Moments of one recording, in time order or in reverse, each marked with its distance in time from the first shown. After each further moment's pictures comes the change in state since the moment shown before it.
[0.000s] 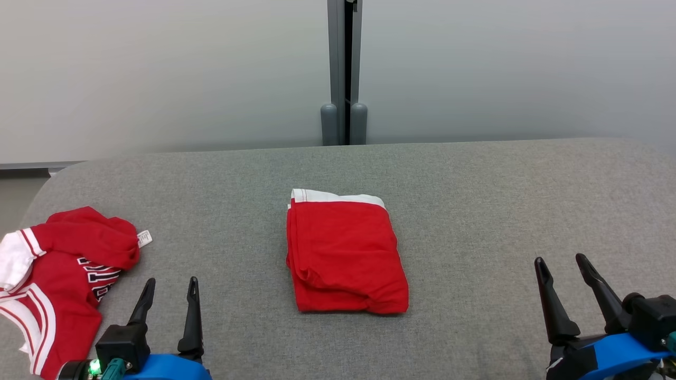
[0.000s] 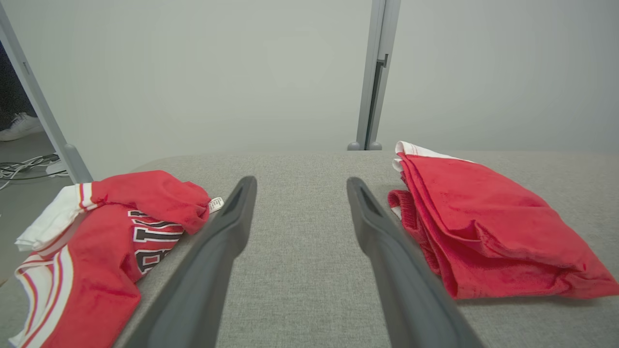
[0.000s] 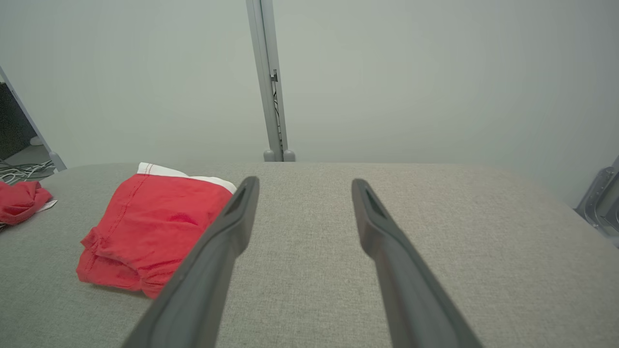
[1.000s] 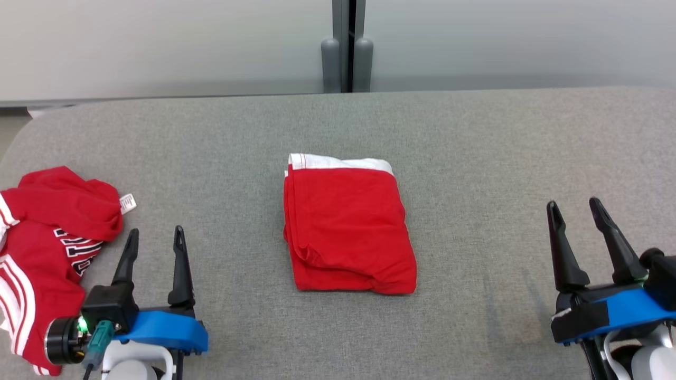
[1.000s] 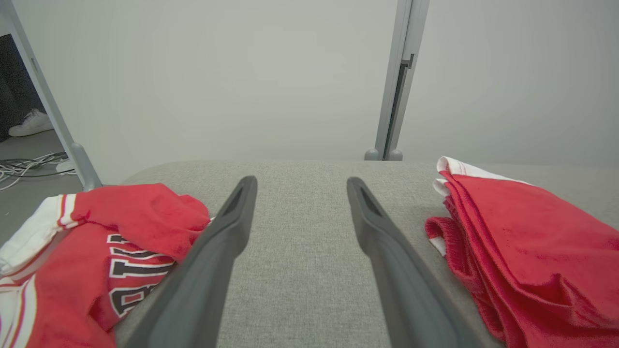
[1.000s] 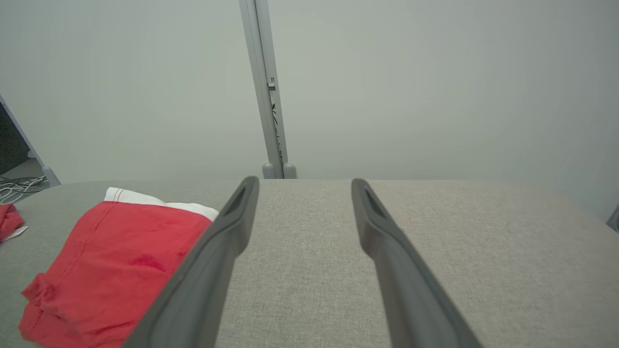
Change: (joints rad) left arm -0.149 -0.034 0.049 0.059 0.024 -0.001 -0.065; right arm -0.180 -0.036 0.003 0.092 0.039 0.000 -0.110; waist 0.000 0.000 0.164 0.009
